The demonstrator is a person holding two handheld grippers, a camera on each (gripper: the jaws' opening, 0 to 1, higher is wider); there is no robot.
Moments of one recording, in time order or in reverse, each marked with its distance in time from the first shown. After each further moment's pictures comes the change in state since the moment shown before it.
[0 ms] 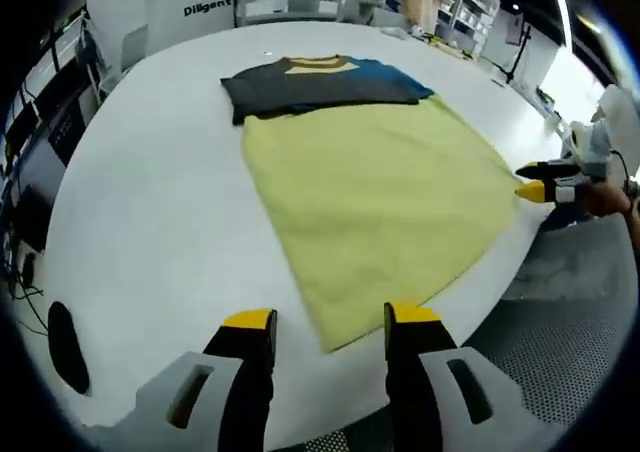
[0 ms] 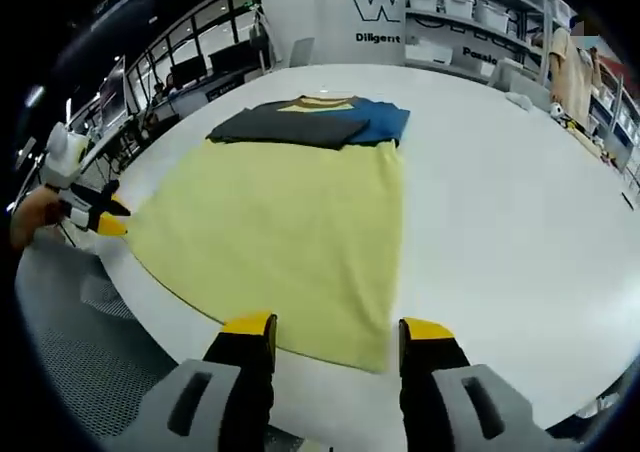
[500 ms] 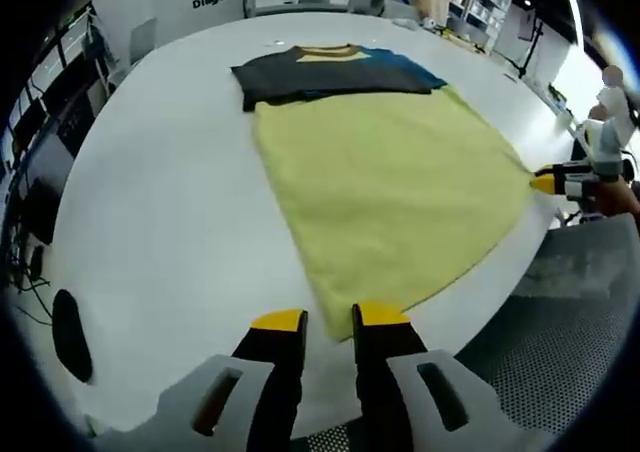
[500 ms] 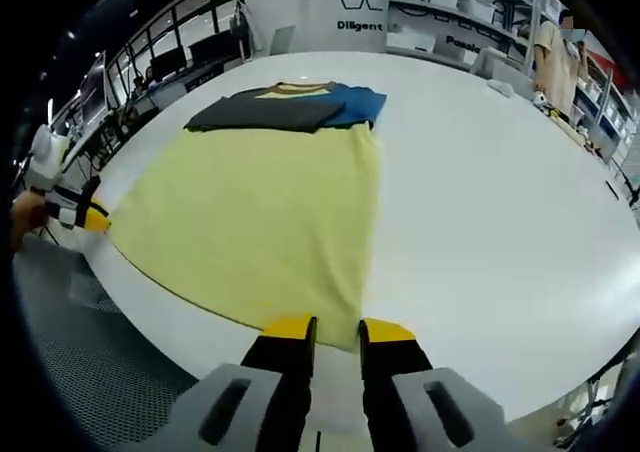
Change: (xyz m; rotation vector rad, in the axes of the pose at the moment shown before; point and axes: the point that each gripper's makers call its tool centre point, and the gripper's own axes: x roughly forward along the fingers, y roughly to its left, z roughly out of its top) left arm -0.001 0.006 -0.003 -0.003 0.016 0.060; right arm -0.007 -0.014 -0.010 0.005 0.046 -0.084
